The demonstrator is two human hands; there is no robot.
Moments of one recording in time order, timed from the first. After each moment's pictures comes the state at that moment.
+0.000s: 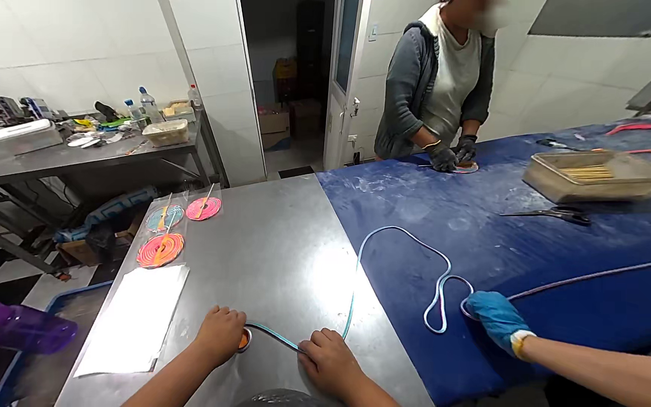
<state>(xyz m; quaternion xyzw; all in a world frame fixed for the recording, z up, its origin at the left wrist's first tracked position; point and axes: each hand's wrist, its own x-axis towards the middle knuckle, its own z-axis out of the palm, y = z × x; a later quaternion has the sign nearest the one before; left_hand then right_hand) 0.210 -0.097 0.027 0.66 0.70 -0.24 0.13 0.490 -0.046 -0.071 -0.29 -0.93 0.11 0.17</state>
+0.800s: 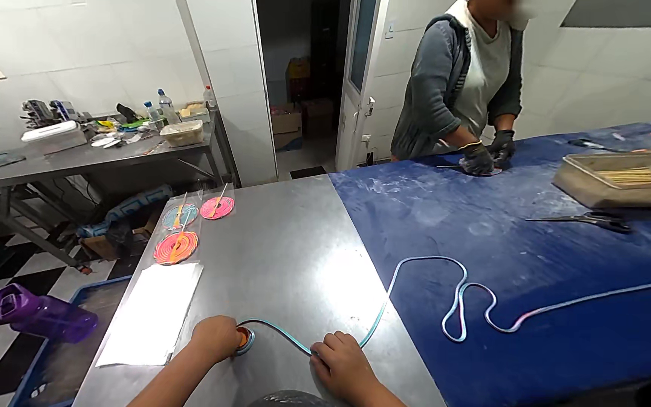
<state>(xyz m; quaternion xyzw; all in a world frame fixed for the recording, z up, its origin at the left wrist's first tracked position) 0.186 -0.105 0.033 0.50 0.80 -0.26 0.23 0.490 -0.047 -0.075 -0.30 -0.93 0.06 0.21</state>
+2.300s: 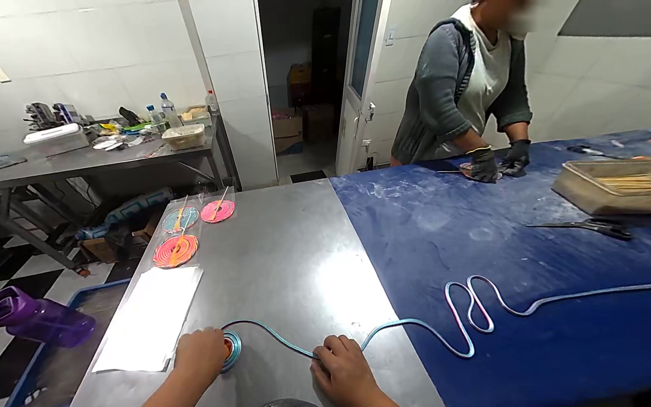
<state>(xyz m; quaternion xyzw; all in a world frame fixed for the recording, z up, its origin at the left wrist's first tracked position) 0.196 -0.139 0.040 0.49 0.81 -0.28 0.15 0.489 -0.049 -0.078 -0.33 -0.91 0.03 0.23</state>
